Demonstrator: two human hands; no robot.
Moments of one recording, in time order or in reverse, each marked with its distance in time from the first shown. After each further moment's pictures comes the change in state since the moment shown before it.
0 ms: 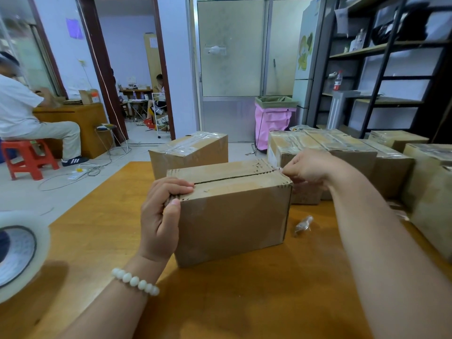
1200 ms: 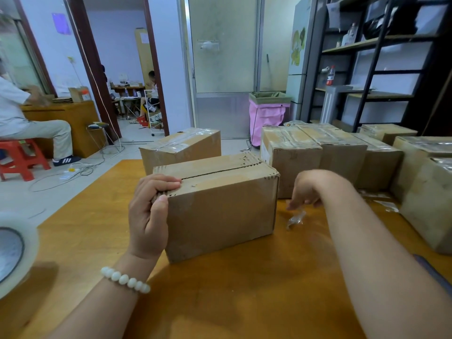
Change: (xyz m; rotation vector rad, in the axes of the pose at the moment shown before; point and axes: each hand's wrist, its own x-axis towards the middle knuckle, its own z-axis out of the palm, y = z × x) left_hand 0.000 -0.006 -0.002 0.007 0.026 0.025; right_hand 0.015 0.037 0.004 -0.615 -0.240 0.231
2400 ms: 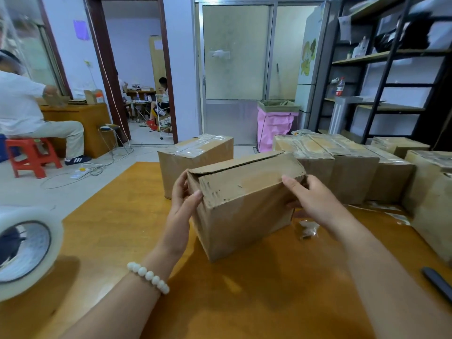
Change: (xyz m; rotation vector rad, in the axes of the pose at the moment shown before) left_hand -0.005 0.014 0.007 -0.342 -0.165 -0.638; right_hand -0.044 -0.014 0.043 0.898 0.374 -0.350
